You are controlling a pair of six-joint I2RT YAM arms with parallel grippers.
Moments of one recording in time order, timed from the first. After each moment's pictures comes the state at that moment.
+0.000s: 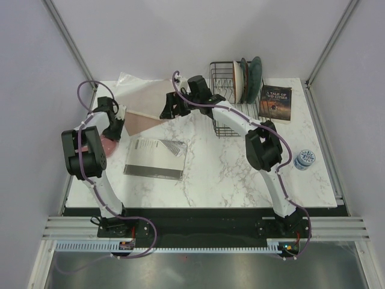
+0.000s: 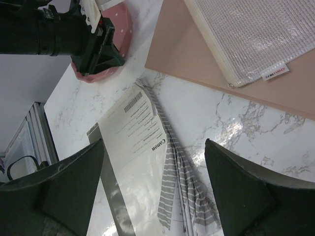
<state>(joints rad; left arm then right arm) 0.18 1.93 1.31 -0.55 -0.04 0.39 0.62 2.33 2.07 -0.24 -0.58 0.37</state>
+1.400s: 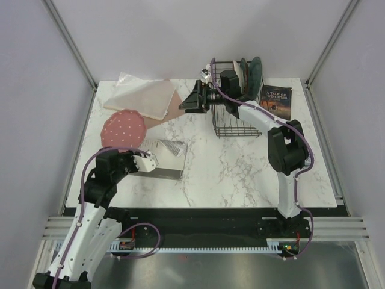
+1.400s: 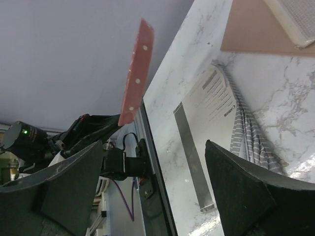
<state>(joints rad) -0.21 0.56 0.59 -0.53 0.09 1.14 0.43 2.08 1.69 0.08 -0.96 0.78</state>
